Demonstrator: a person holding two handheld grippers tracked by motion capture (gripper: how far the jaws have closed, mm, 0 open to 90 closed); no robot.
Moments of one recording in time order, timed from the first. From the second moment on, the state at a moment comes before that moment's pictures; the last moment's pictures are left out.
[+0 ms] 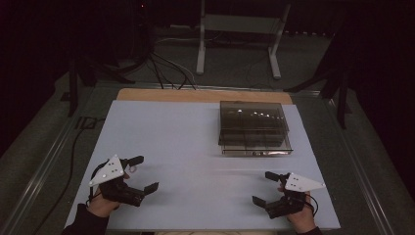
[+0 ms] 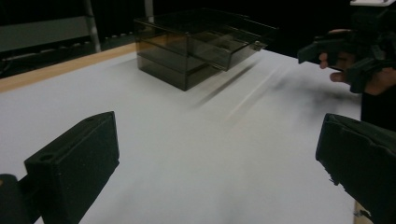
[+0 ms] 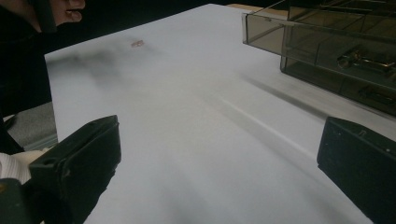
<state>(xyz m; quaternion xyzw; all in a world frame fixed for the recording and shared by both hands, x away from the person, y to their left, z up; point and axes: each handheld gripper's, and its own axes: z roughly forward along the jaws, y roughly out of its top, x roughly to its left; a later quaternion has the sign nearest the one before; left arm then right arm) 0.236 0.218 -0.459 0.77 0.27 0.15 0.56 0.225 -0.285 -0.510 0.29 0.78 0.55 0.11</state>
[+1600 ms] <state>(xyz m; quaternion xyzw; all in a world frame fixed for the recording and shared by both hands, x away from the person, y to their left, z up) 0.267 0.273 -0.480 0.71 0.44 0.25 0.49 0.224 -0.287 -0.509 0.29 0.77 0.56 0.10</state>
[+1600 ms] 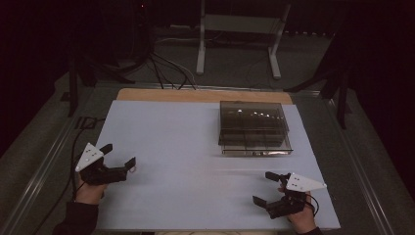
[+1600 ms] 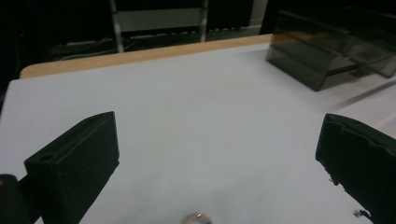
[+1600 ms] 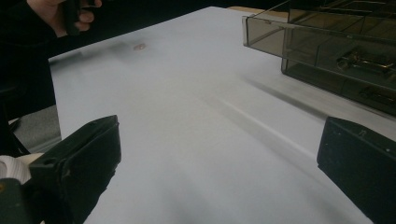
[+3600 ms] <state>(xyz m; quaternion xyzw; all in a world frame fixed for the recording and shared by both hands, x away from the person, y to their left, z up) 0.289 0.265 -0.529 0.78 0.51 0.20 0.32 0.223 -0.287 -0.509 0.29 0.77 0.55 0.10</state>
